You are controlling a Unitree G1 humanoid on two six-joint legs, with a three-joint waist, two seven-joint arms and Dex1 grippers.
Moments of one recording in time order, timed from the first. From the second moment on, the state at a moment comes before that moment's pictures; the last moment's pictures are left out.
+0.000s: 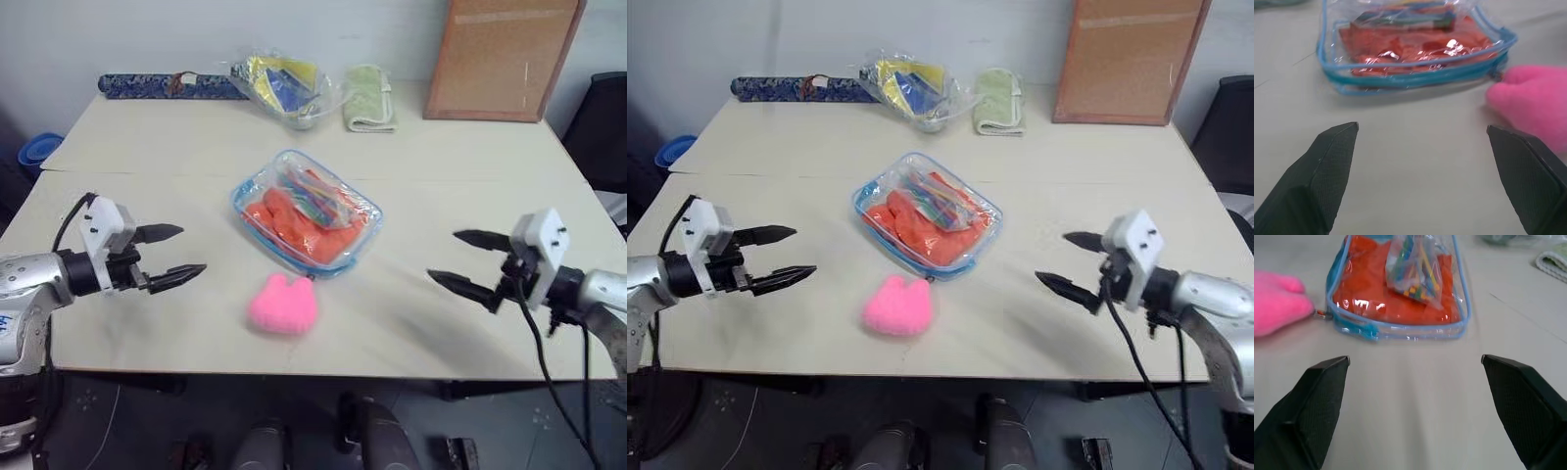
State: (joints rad) left arm -0.29 0.86 0.29 -0.15 -0.54 0.51 -1.00; right arm -0.29 -0.75 -0.18 -0.35 0.58 0.58 0.81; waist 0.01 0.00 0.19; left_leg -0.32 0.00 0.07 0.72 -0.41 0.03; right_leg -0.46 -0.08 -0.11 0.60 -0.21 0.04
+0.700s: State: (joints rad) left arm -0.42 0.80 0.15 -0.22 -0.50 0.49 -0.93; right arm -0.97 -0.23 0.20 0.57 0.18 0.49 0.65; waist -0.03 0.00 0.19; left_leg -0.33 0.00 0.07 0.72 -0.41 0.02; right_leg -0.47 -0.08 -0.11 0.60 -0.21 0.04
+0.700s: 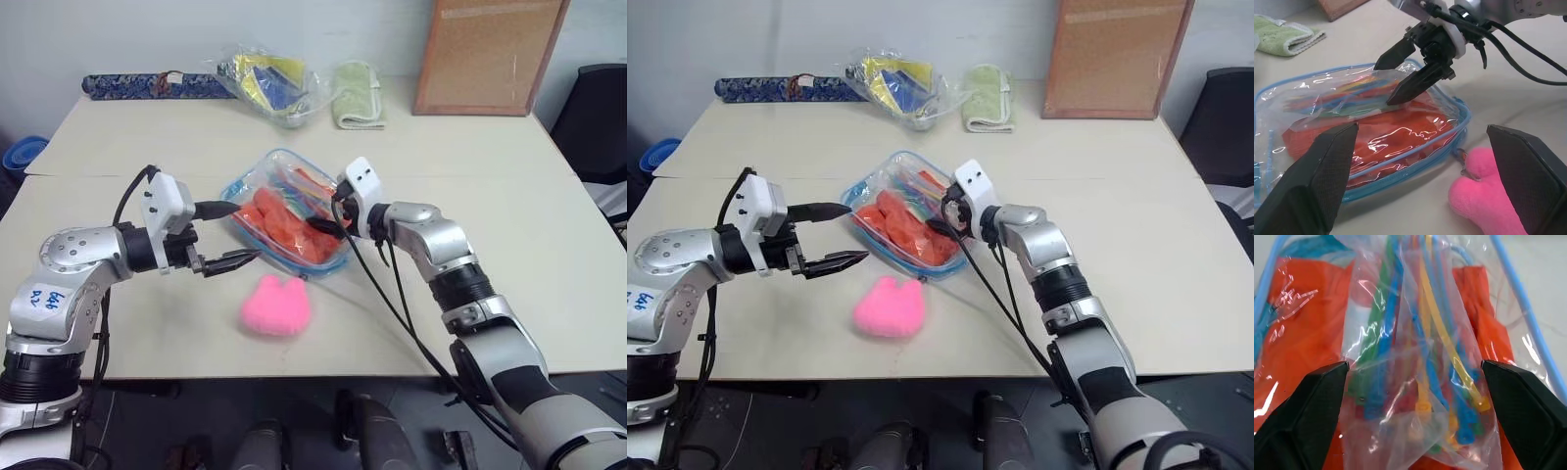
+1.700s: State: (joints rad) left arm -0.63 0.57 -0.11 -0.10 -0.45 0.42 -1.06; right arm -0.24 -0.69 -0.54 -0.29 0.27 0.97 0.53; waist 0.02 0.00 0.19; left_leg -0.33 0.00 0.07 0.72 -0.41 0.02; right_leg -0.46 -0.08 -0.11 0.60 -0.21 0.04
